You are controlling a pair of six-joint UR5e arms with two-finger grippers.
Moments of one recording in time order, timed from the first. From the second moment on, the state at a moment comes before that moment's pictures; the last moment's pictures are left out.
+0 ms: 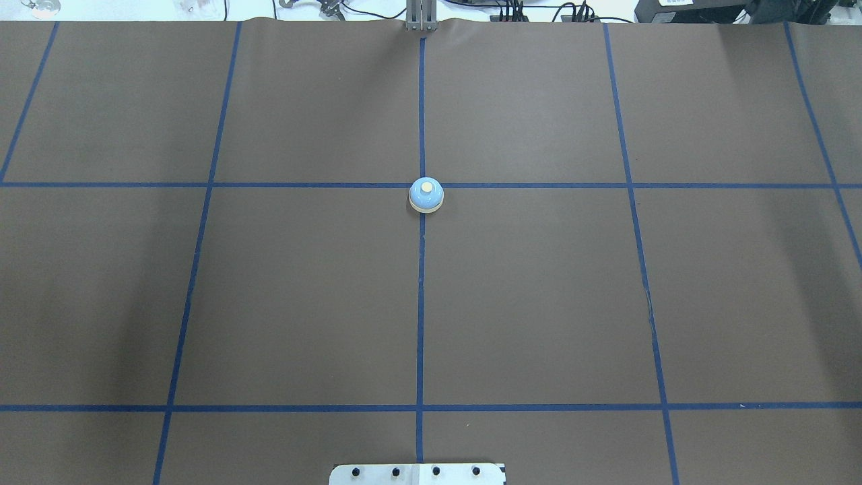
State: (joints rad) left arm -1.62 -1.61 -1.58 -1.67 -2.26 0.22; right arm 1.56 -1.66 1.70 -1.69 2.29 -0.20
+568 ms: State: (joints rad) left arm -1.62 -1.56 -1.64 -1.63 -2.26 0.17; right arm 1.57 -1.67 1.68 -1.69 2.34 -0.20
